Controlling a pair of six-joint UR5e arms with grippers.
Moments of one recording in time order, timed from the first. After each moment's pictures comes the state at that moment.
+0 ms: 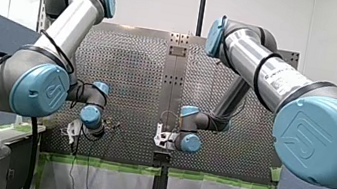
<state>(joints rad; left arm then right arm) -0.05 -2.28 -1.94 -2.50 -1.69 -1.93 2.23 -0.54 1.34 -0.60 1.48 1.64</state>
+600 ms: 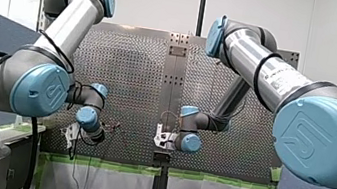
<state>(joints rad) -0.04 -2.28 -1.99 -2.51 -1.62 -1.93 2.23 -0.54 1.34 -0.58 1.48 1.64</state>
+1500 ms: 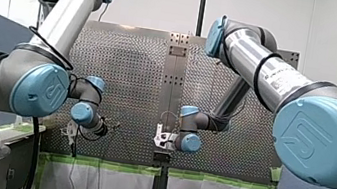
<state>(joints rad) -0.06 -2.15 -2.16 -2.34 -1.54 -1.96 2.23 -0.54 1.34 -0.58 1.48 1.64</state>
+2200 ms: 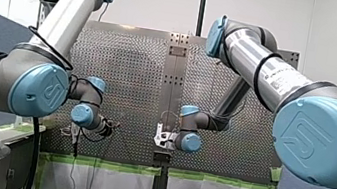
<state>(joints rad) -0.07 -2.15 -2.17 -2.30 -1.49 -1.89 2.23 -0.54 1.34 -0.58 1.48 1.64</state>
